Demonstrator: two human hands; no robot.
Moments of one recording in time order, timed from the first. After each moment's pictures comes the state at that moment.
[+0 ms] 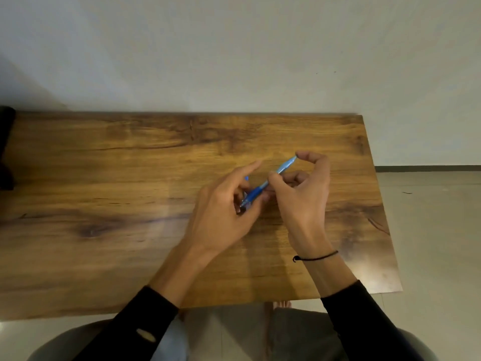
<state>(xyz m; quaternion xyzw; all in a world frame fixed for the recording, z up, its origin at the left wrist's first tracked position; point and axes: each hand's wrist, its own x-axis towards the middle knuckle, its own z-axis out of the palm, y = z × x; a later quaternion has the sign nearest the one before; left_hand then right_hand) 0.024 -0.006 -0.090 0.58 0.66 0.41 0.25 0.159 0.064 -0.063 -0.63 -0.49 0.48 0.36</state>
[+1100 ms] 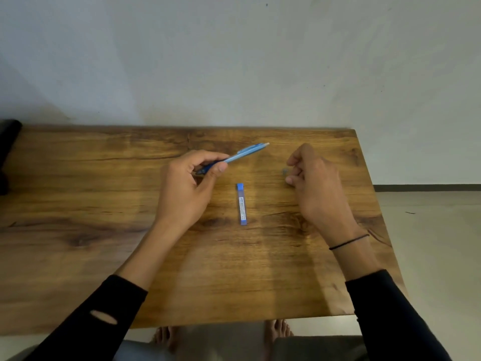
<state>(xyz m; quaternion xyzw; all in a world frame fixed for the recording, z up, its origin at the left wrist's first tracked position) -0.023 0.024 -0.095 0.49 0.67 0.51 0.22 0.201 0.122 -0.075 -0.53 -0.79 0.25 0.19</state>
